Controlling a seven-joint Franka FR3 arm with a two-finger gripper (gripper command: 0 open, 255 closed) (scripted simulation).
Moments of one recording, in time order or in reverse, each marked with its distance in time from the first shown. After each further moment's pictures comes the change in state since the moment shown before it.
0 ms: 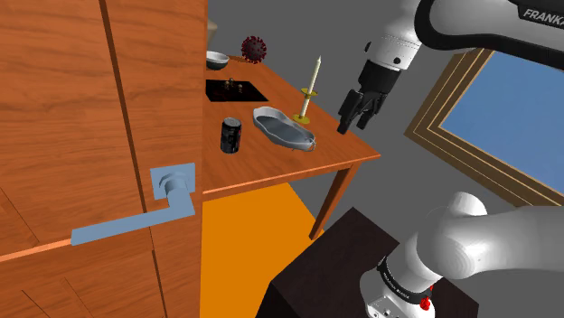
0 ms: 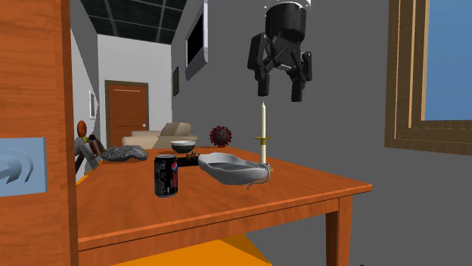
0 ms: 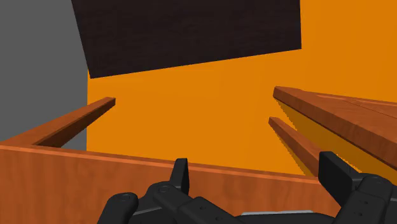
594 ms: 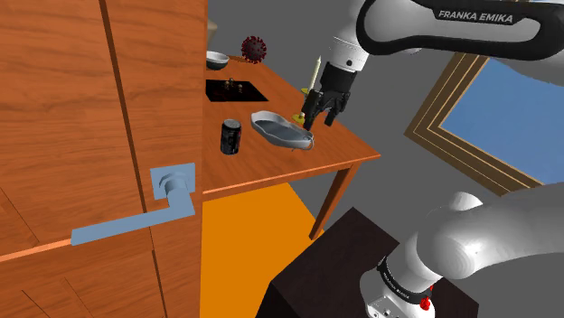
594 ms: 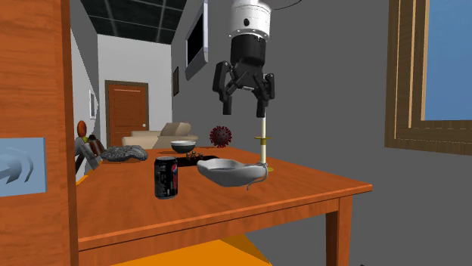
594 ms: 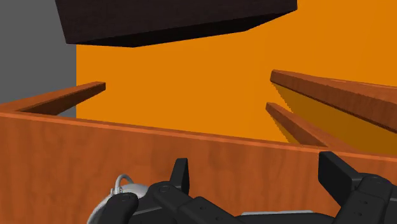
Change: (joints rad) arm 0.000 0.256 0.042 0.085 0.011 0.174 0.029
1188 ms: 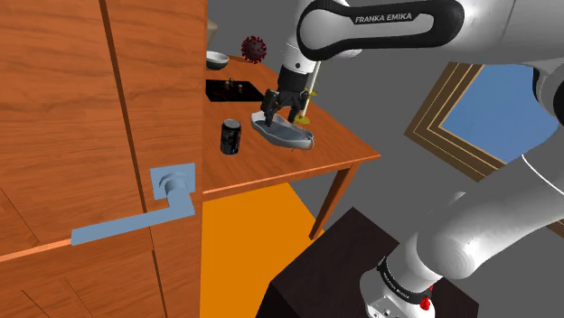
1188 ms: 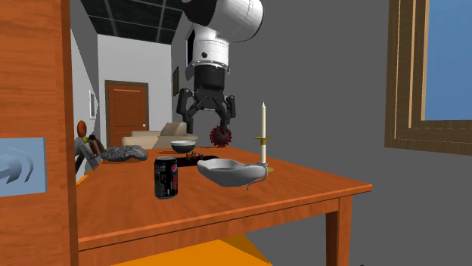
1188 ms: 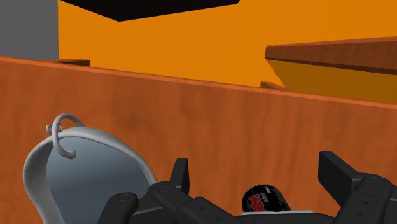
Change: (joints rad) arm 0.000 0.350 0.052 0.204 -0.019 0.151 0.058
